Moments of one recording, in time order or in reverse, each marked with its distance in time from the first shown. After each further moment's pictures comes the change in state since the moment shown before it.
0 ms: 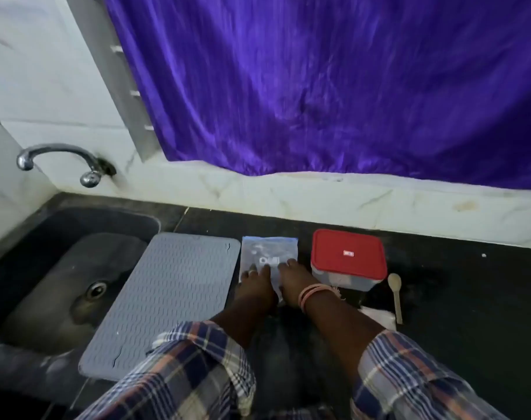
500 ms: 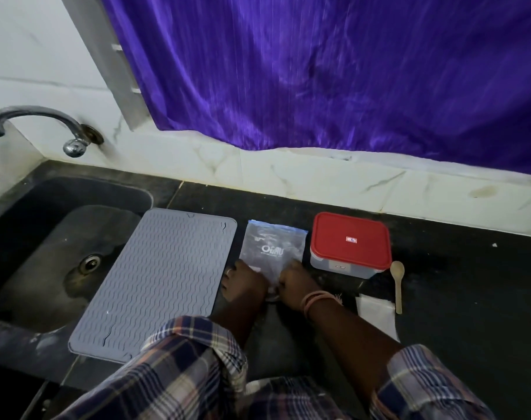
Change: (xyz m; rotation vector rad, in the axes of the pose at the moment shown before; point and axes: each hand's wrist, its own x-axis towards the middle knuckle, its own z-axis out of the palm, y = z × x) left_hand 0.019 -0.003 0.031 -0.367 0.156 -0.499; right_hand -0.006 0.015 0.040 0.237 -0.003 0.046
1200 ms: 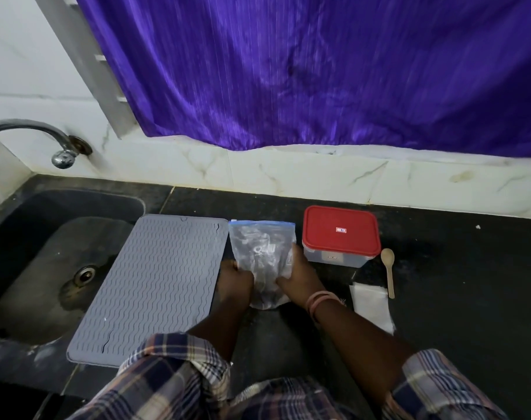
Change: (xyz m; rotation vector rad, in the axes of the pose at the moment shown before) left_hand -0.020 -0.017 -0.016 -0.530 0.029 0.066; right_hand -0.040 -0.002 -0.014 0.623 0.193 0.072
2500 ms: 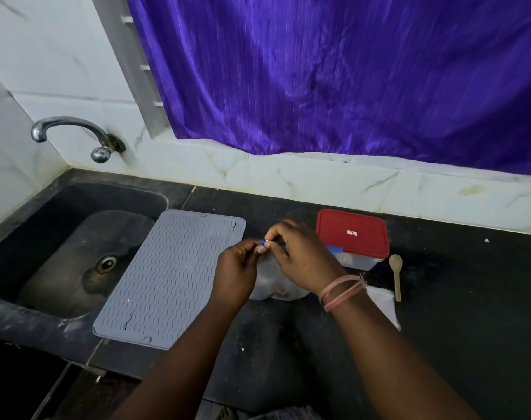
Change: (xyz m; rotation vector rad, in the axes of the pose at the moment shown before) left_hand -0.059 0.027 -0.077 -0.124 -0.110 0.705; right_hand -0.062 -0.126 -0.036 -0.413 0.073 -0.634
